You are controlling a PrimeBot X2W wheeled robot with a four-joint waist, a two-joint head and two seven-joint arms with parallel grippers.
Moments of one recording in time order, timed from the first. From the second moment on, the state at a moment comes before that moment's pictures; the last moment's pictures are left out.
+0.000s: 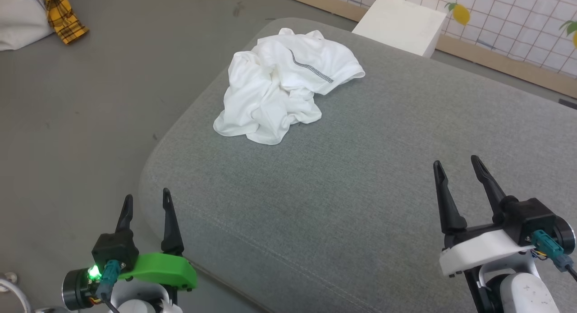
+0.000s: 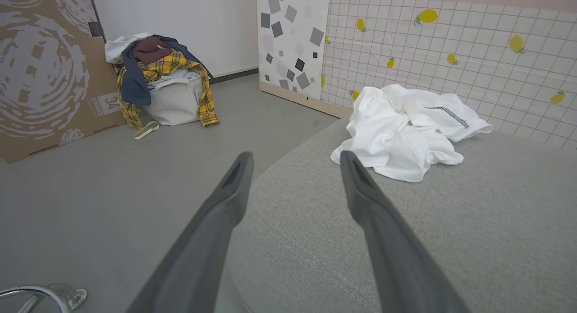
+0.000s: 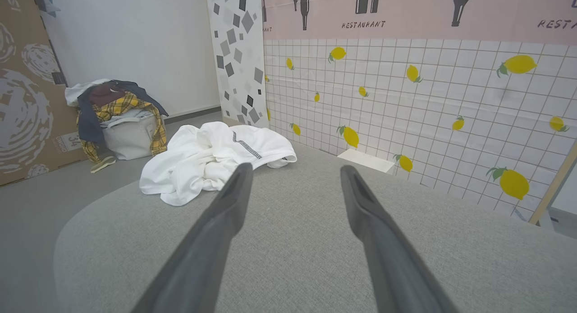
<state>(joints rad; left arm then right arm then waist) -0.02 0.07 -0.01 0.10 -0.15 0.11 -0.23 -0.07 -0.05 -0.01 0.04 0.06 0.13 -0.15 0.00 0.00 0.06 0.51</state>
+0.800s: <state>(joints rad) -0.92 0.33 0.11 0.36 -0.39 0.01 0.29 -0.33 -0.05 0.02 -0.09 -0.01 0.13 -0.12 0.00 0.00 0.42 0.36</state>
